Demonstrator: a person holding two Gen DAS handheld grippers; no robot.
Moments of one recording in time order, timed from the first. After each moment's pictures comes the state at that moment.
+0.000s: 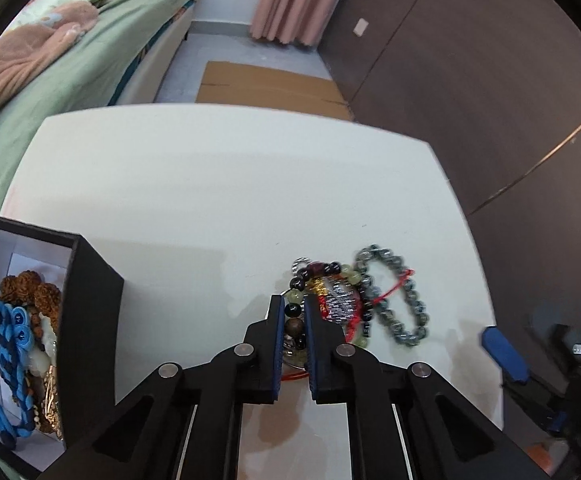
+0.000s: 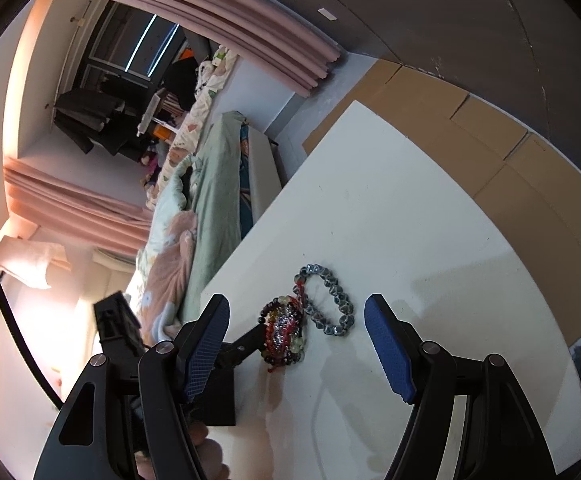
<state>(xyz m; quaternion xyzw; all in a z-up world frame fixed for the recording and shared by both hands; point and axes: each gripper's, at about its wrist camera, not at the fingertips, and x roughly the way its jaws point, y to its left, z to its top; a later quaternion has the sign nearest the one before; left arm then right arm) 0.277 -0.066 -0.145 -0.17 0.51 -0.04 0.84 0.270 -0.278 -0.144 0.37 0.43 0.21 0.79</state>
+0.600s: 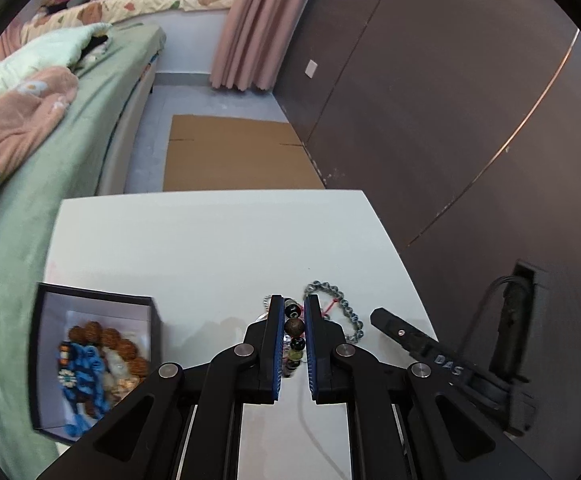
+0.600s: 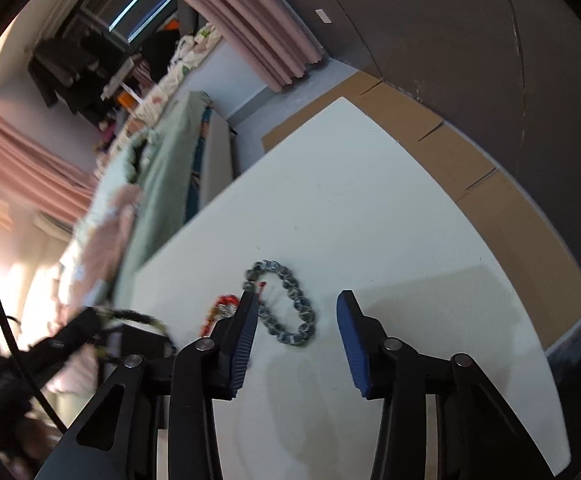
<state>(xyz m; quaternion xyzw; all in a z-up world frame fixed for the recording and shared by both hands) 0.243 -0.049 -0.062 -0.15 0.44 -0.09 0.88 0.278 -0.248 -0.147 0.24 0.46 0.14 0.84</state>
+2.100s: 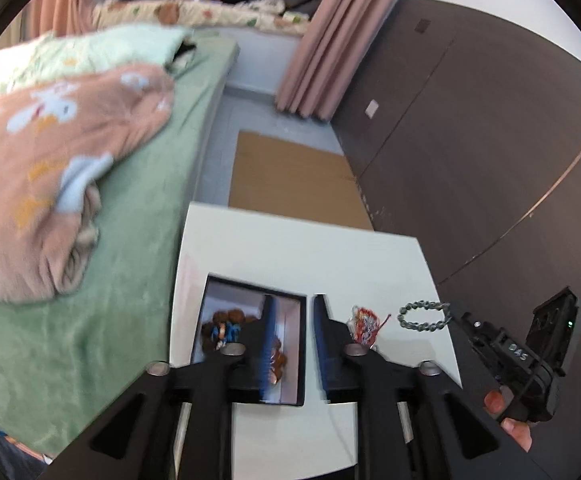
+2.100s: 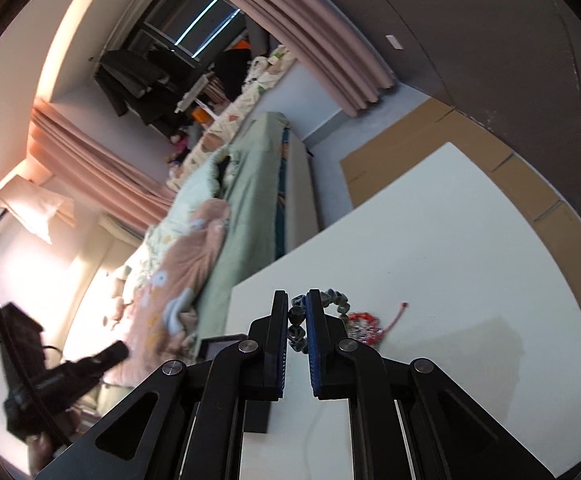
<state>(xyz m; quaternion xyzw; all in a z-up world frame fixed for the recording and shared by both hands) 0.184 0.065 -0.021 -0.21 0.42 0.00 0.88 0.243 -0.215 -0.079 0.29 0.38 0.26 0.84</state>
